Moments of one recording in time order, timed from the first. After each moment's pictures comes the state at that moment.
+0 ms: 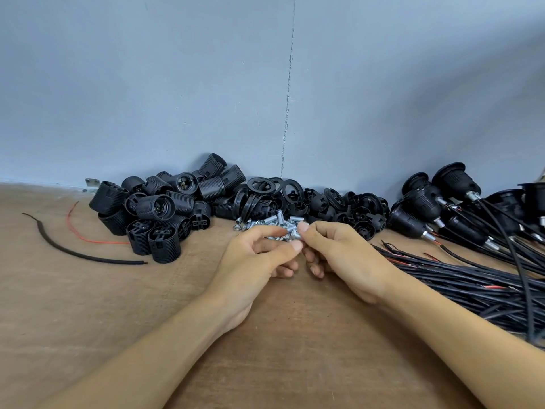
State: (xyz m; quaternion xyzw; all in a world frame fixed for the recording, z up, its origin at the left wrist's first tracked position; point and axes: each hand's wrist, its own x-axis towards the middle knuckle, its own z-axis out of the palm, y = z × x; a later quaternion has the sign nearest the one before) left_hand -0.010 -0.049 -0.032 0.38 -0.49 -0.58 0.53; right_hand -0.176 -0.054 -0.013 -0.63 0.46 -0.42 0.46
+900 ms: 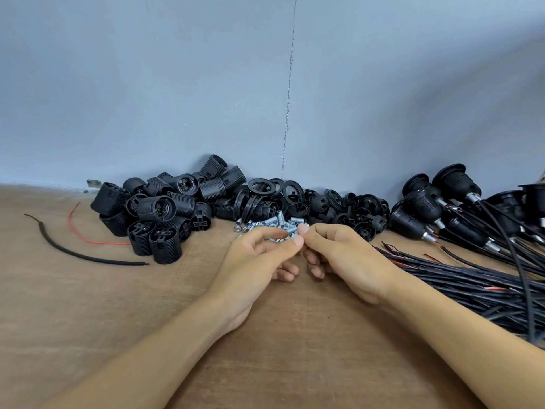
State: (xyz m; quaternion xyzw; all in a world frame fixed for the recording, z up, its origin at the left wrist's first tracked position) left_hand -0.012 -0.047 -0.029 0.39 -0.49 -0.58 0.52; right_hand -0.176 -0.053 -0.011 -0.64 0.46 -0.40 0.47
